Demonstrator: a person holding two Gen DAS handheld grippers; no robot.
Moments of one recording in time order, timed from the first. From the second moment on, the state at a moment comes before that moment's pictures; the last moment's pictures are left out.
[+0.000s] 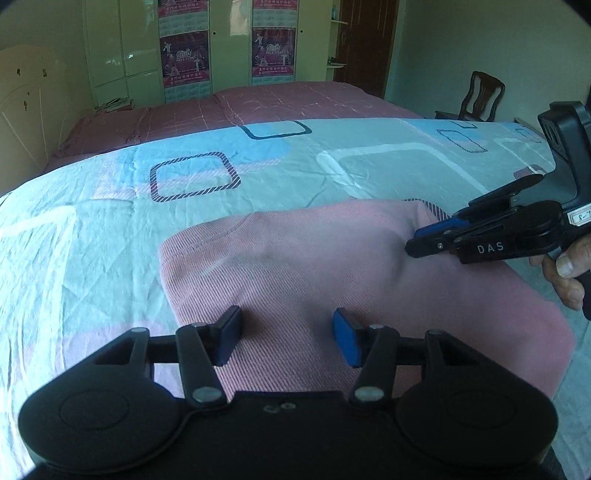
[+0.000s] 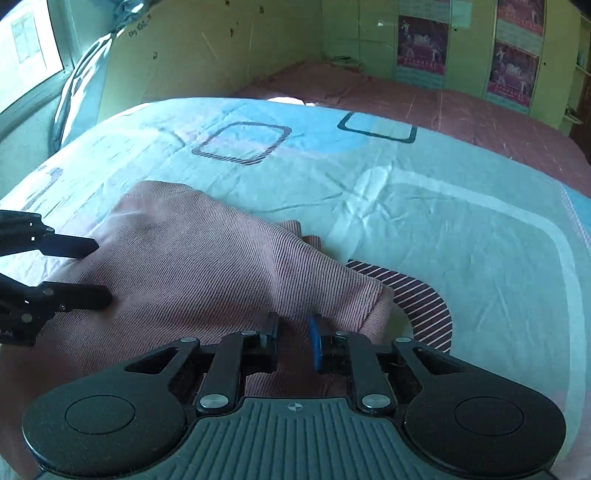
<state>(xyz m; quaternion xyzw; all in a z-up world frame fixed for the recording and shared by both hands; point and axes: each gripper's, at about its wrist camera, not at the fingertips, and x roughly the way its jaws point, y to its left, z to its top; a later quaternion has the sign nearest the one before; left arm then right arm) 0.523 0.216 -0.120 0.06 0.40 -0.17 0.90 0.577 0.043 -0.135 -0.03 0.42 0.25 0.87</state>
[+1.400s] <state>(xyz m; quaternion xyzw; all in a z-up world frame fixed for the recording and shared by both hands) 0.347 0.200 -0.119 0.00 0.40 -0.03 0.91 0.410 0.010 -0.128 -0.09 0.40 0.28 0.87</state>
